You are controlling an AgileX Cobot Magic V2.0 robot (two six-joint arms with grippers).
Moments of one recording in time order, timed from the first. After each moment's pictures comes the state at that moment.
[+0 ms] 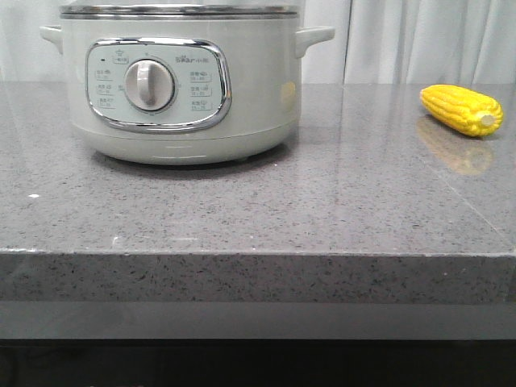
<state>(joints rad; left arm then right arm) -0.05 -0.01 0.01 -0.12 0.00 0.08 0.05 -0.01 0.03 0.10 0.04 -0.05</state>
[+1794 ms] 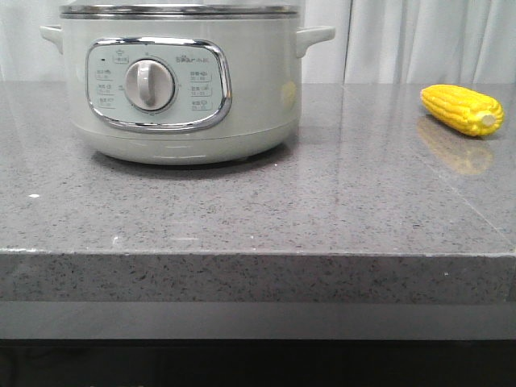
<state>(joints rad) -0.05 0.35 -0.66 -0.14 0.42 0.08 0.05 0.37 -0.65 0.10 0.47 -0.05</state>
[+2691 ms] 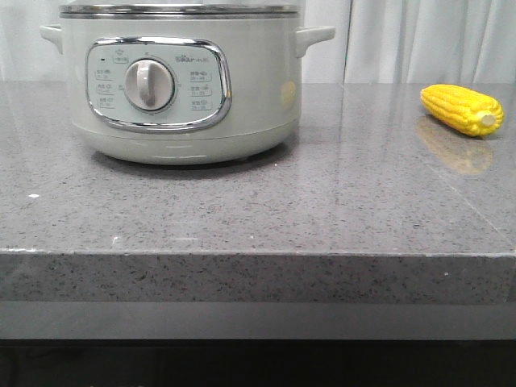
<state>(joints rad) -0.05 0.47 -0.67 -0.14 0.45 0.08 0.05 0.67 -0.65 0.10 0.53 -0.05</state>
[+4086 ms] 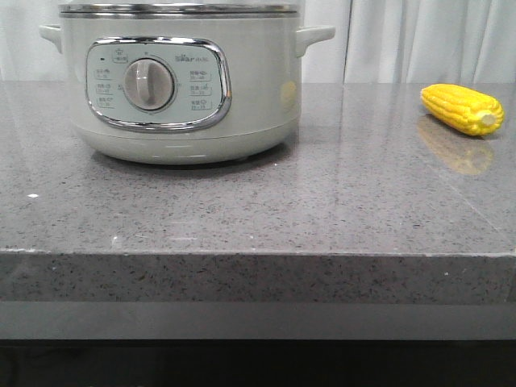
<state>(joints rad) -0.51 1.34 -1.13 -0.18 0.09 0.08 0.05 0.67 -0.65 0.10 0.53 -0.05</state>
